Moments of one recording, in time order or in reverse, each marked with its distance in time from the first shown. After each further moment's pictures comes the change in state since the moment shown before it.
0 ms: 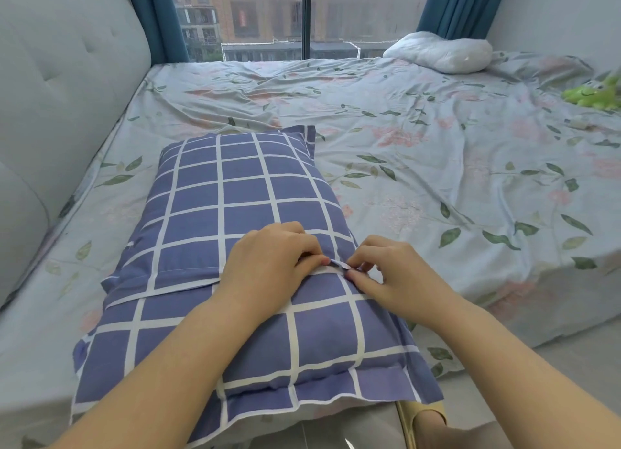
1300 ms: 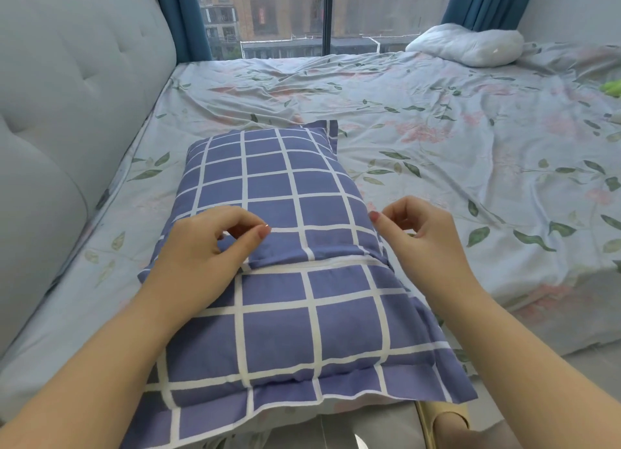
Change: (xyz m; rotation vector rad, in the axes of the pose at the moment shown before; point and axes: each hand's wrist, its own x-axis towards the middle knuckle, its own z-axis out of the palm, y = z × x) left_hand -0.048 -0.057 -0.053 -0.313 0.242 -0.124; right_hand 0.020 -0.048 -0.006 0.494 0.443 0.249
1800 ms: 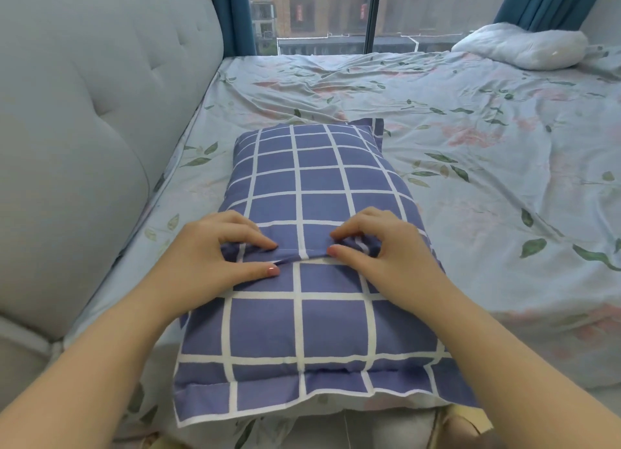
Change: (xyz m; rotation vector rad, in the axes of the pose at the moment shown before) left_hand -0.027 -0.043 -0.046 0.052 -0.166 -0.104; right_hand -0.011 -0.022 0.069 -0.202 -0.411 -0.273
